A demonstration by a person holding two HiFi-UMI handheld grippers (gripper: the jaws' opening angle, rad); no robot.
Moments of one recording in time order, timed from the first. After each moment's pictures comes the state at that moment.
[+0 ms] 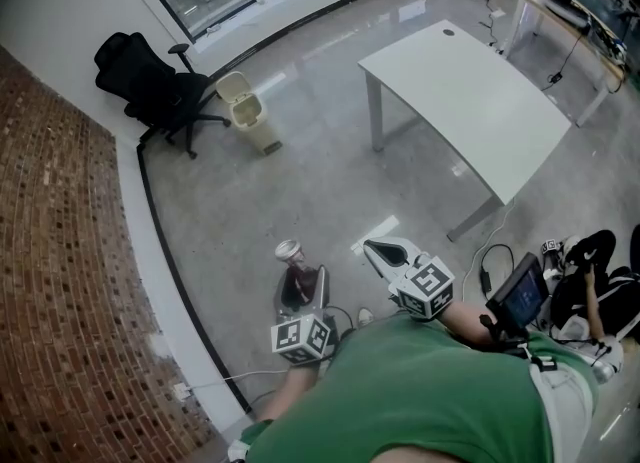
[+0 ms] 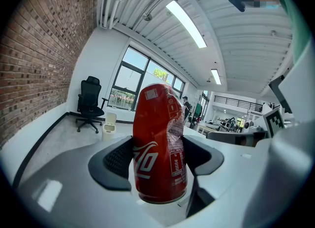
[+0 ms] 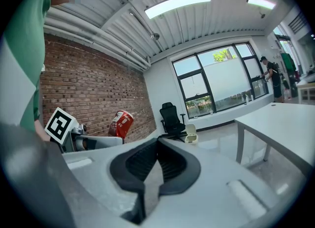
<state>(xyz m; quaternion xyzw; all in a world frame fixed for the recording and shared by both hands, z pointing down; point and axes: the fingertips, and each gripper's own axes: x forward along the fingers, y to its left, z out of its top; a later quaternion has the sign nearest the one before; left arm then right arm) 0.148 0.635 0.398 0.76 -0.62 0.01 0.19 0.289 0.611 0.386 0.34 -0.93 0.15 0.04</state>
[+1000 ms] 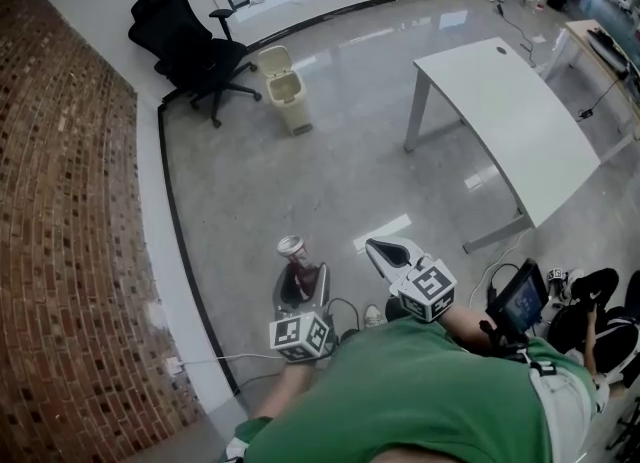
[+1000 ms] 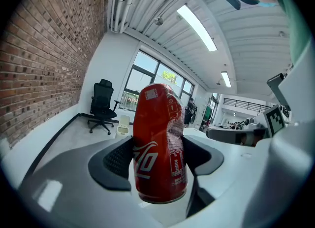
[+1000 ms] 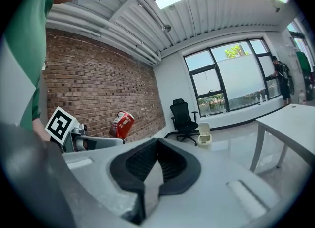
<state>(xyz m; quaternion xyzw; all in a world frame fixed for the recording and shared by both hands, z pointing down) 0.043 0.644 0.405 0.73 -0.66 0.00 0.19 0.177 0.604 0.386 0.28 -0.95 0.13 0.07</state>
